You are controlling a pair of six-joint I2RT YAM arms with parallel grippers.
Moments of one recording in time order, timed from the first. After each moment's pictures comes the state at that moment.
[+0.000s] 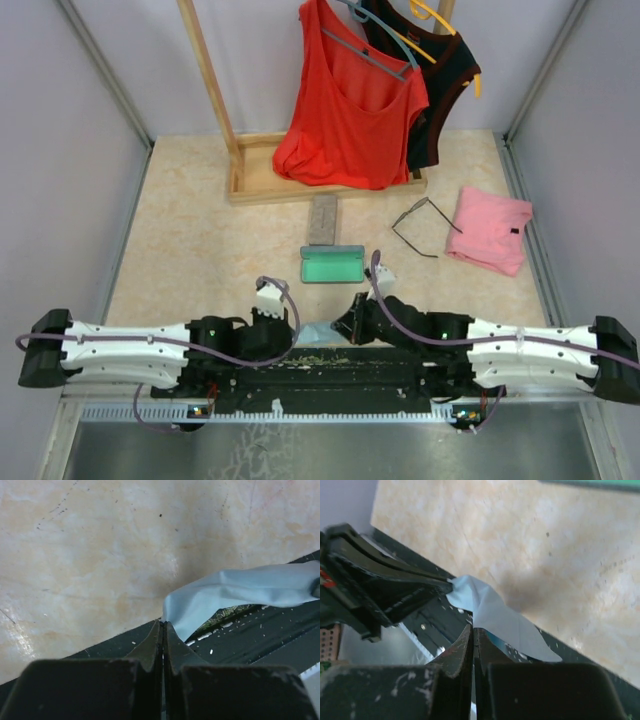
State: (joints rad) left arm -1.45 0.93 0.52 -0.48 -0.61 -1.02; right arm 1.30 0.81 0.45 -0.11 0.31 0.97
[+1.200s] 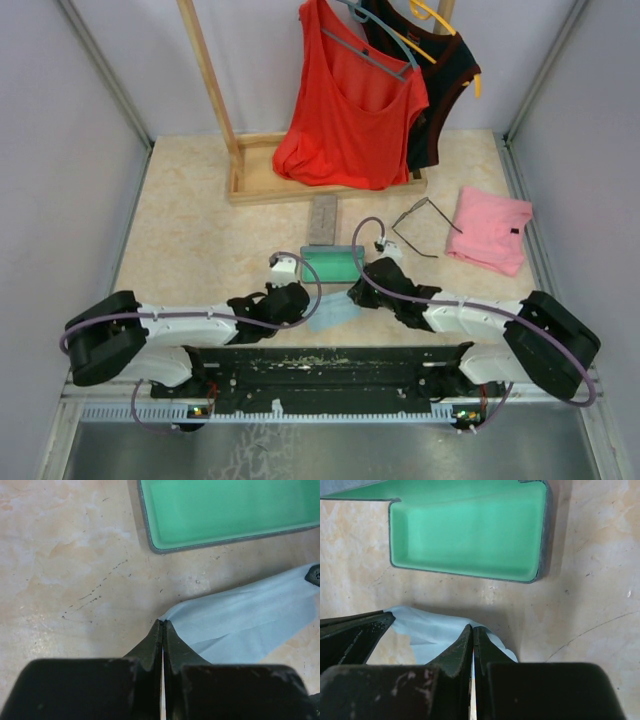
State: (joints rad) left arm -1.14 1.32 0.49 0.00 -0.59 -0.80; right arm 0.86 1.23 0.41 0.12 0.17 0.91
